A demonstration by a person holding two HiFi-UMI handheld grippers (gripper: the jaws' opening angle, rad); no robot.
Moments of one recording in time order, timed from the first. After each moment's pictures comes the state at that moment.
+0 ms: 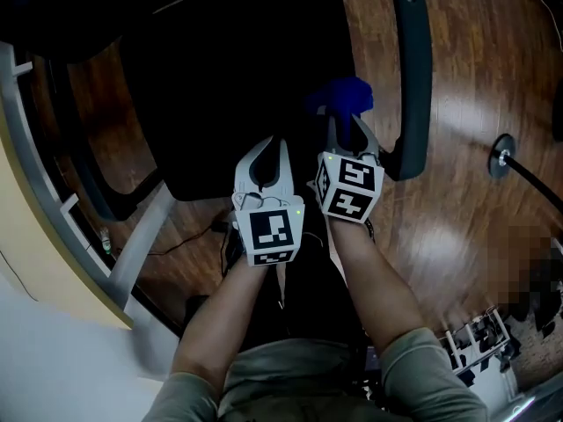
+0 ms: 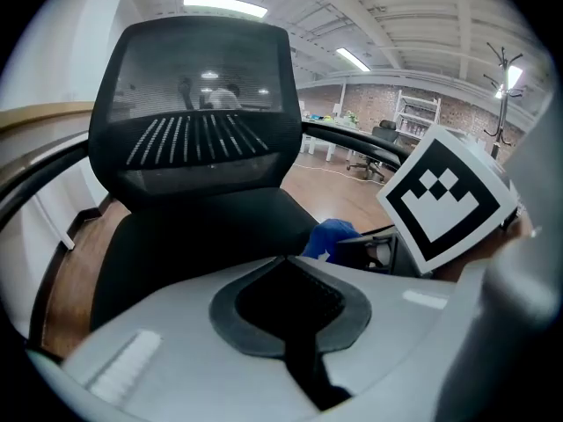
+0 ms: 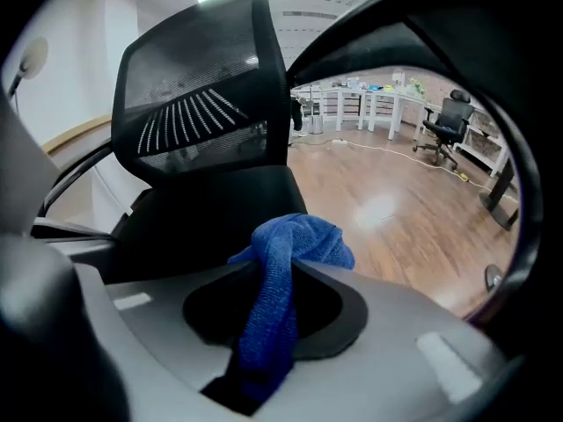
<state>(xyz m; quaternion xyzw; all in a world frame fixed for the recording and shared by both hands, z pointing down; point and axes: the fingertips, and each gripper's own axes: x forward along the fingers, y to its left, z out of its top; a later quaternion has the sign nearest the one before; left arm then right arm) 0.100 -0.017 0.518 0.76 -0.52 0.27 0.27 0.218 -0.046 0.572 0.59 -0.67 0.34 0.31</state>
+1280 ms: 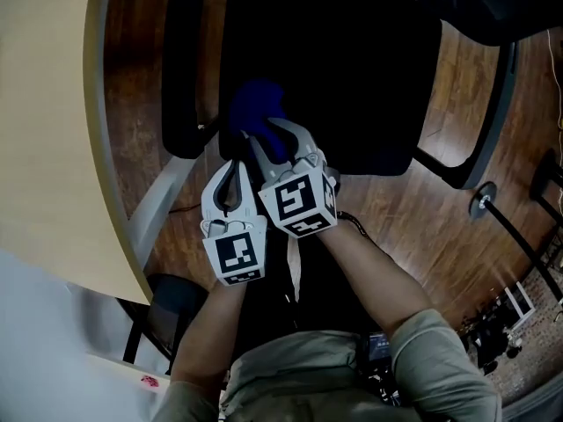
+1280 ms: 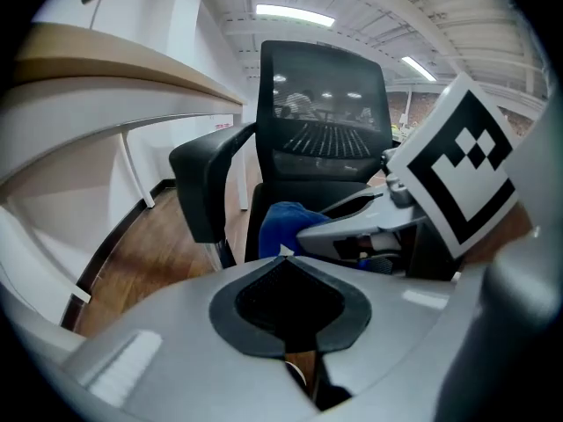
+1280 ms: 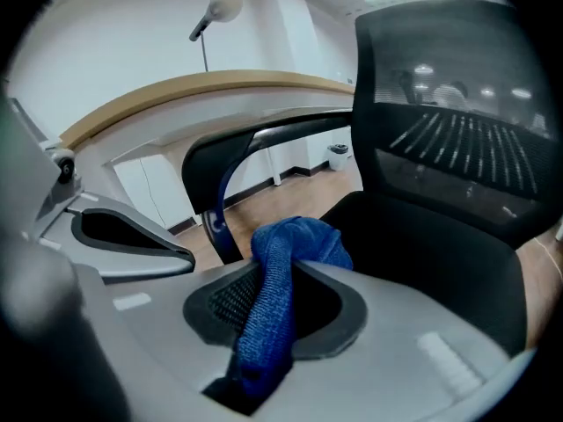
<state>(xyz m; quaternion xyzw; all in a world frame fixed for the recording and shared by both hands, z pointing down) -0.150 0.120 0.510 0.63 -0.67 0.24 0.32 -0.133 0.066 0.536 0.18 -0.90 0.17 0.35</state>
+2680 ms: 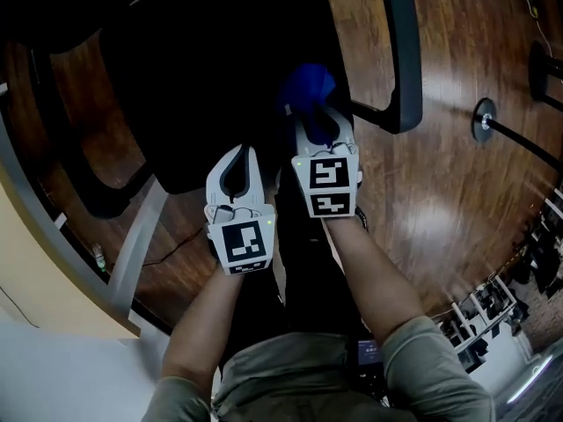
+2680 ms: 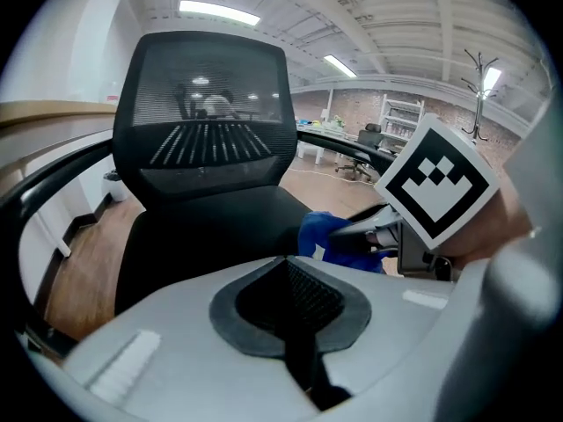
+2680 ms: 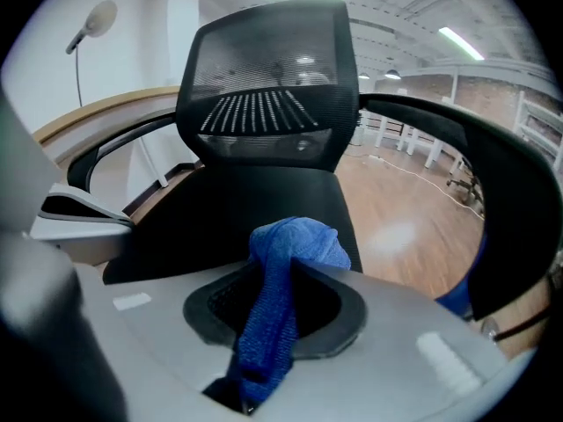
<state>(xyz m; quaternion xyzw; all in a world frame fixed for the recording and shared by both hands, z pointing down) 0.050 0.040 0.505 0.78 -0.50 0.26 0.25 0.156 -0.002 0.549 0.50 -0.74 0.27 0.36</state>
